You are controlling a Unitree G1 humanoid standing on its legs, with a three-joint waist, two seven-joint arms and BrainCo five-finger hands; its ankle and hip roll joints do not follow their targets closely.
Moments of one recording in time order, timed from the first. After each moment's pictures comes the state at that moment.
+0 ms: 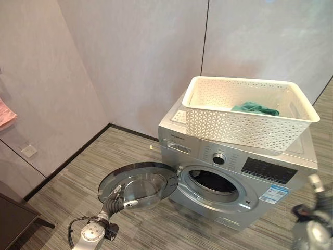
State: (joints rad) left arm 0.25 0.39 -0.17 0.22 -0.10 0.03 -0.01; right arm 0.16 -0.32 -0.56 0.02 0.50 -0.31 -0.42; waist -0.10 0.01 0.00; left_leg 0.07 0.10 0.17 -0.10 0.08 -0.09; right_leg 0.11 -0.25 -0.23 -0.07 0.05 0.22
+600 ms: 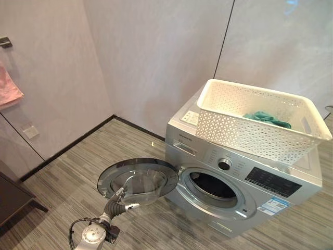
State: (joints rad) left arm 0.25 0.41 -0.23 0.23 -0.07 0.03 -0.08; right arm -0.28 -1.18 -0.11 0.41 0.03 -0.03 -0.23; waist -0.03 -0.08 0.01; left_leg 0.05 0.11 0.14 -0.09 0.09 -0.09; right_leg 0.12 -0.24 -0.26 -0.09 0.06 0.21
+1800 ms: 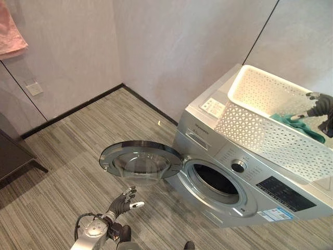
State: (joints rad) left arm 0.19 0.47 -0.30 0.23 -0.32 0.08 -0.13; right arm -1.01 -1.10 0.71 1.11 0.02 0.07 0.24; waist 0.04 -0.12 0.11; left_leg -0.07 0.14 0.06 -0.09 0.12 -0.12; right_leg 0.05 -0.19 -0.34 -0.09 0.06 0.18
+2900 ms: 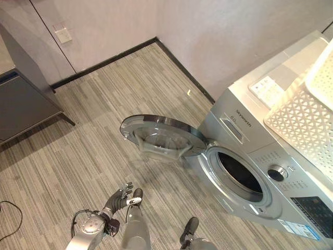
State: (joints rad) left arm 0.19 0.51 -0.29 0.22 -0.35 0.07 -0.11; right arm -1.06 -1.27 0.82 1.21 -0.13 0.07 0.37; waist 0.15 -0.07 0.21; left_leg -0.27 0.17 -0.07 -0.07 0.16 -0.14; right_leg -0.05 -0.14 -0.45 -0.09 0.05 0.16
